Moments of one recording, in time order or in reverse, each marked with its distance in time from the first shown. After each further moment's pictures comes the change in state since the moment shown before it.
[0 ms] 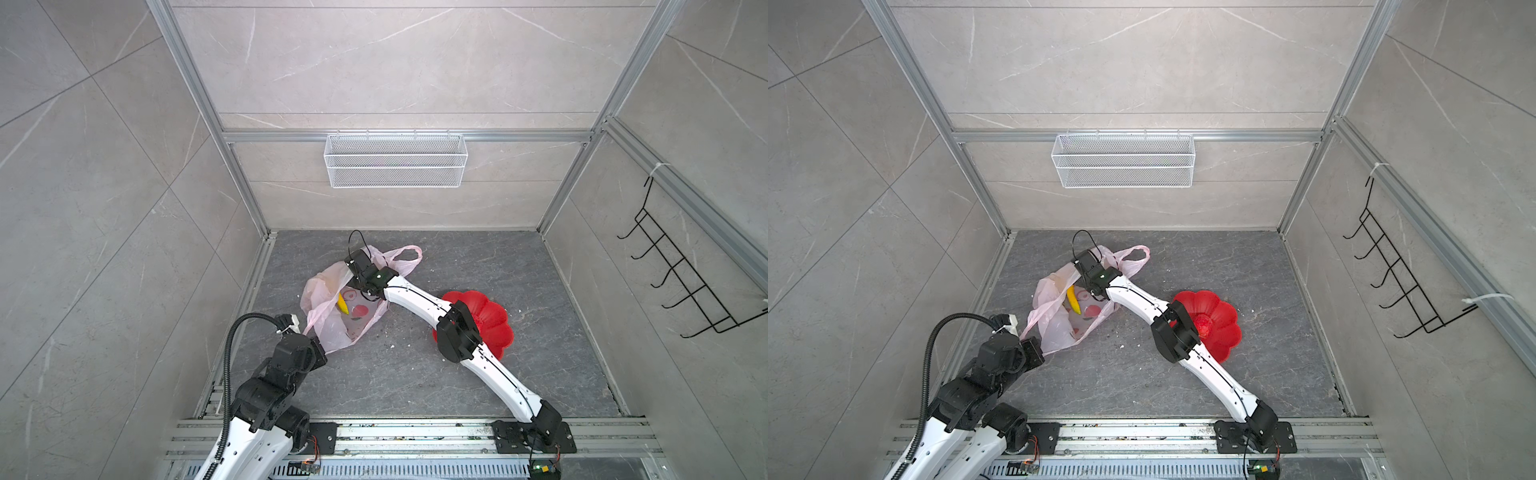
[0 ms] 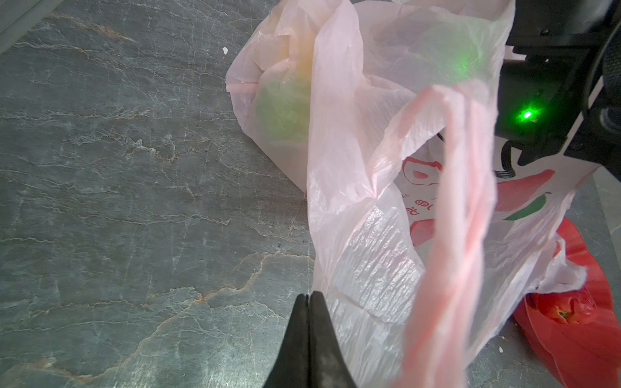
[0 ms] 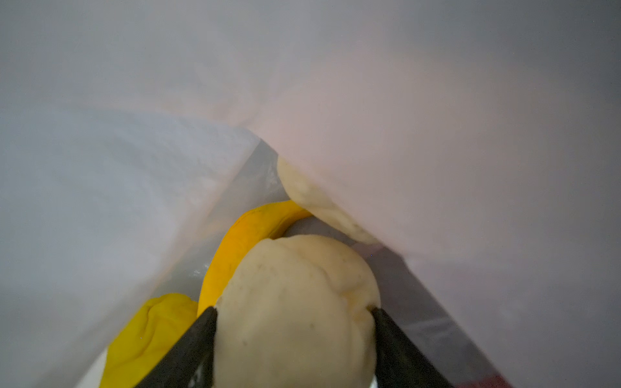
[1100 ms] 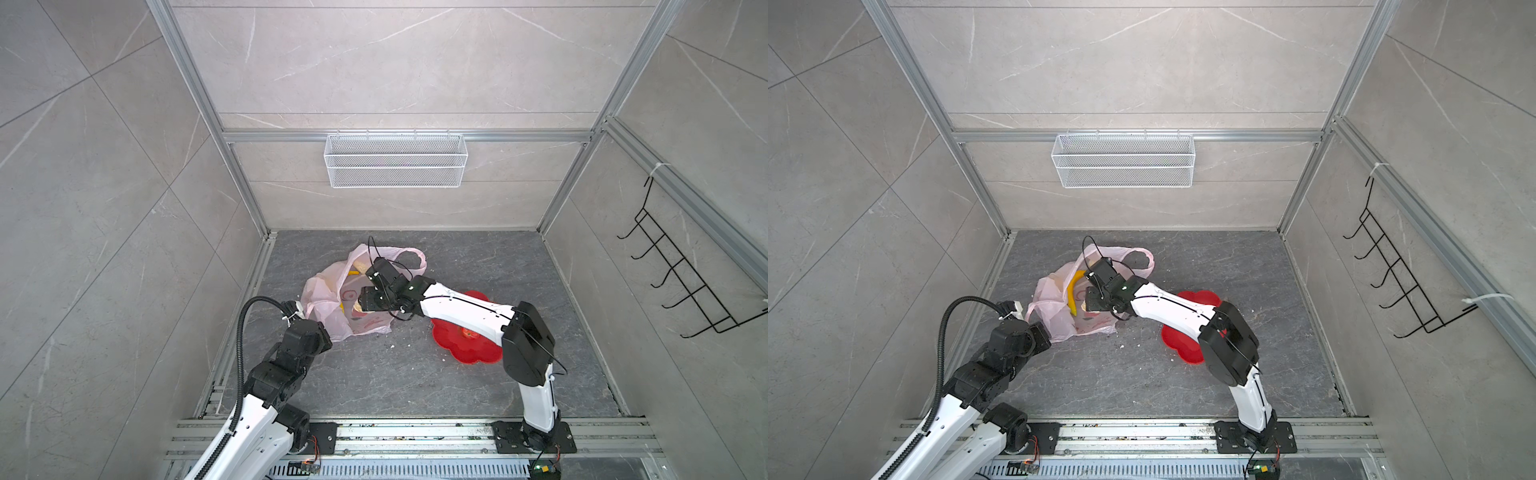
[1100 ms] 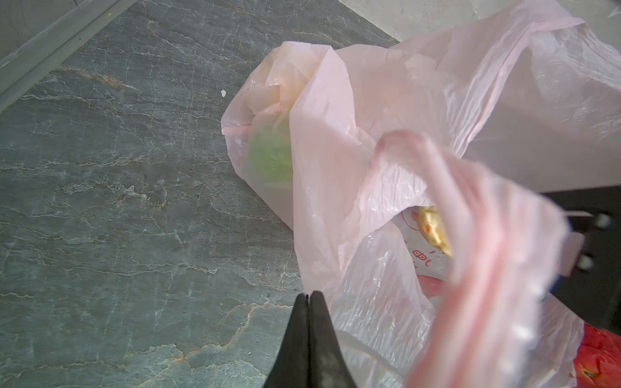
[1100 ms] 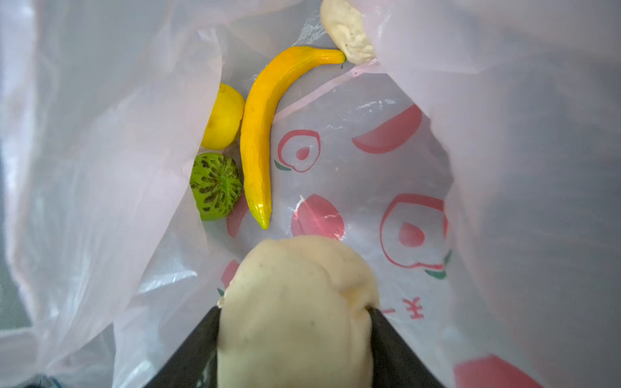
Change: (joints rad) left arm 0.000 0.162 0.008 0.197 -0.076 0.019; right arm 0.077 -0.781 -0.914 0.043 -0.113 -0.201
